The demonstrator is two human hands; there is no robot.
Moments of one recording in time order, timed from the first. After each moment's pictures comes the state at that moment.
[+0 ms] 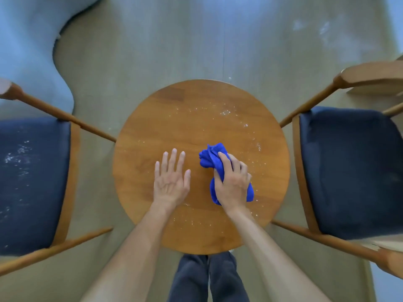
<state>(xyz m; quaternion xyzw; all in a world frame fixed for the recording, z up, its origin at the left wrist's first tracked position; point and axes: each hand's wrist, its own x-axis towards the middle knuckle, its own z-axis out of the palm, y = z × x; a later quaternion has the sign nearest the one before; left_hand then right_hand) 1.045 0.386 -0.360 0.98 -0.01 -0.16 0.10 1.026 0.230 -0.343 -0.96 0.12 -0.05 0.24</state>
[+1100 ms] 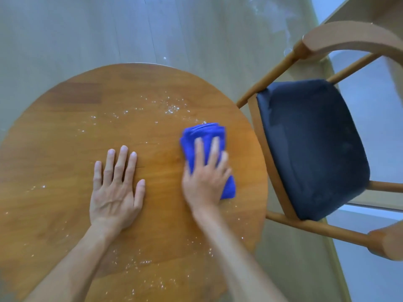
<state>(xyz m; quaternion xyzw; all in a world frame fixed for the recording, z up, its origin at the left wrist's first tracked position) 1.132 0.393 -0.478 0.97 -0.21 -0.03 0.07 1.096 0.206 -0.456 -0.96 0.27 -0.09 0.02</state>
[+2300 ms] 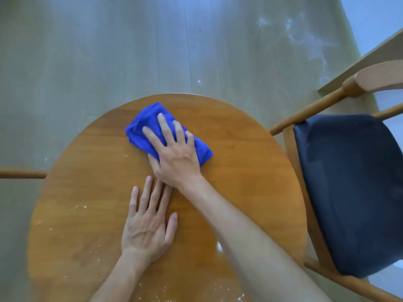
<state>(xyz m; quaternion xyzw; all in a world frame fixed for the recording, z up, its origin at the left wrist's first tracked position) 1.133 0.394 -0.476 0.97 -0.22 -0.06 0.07 1.248 0.273 -0.451 -0.99 -0.08 -0.03 0.11</state>
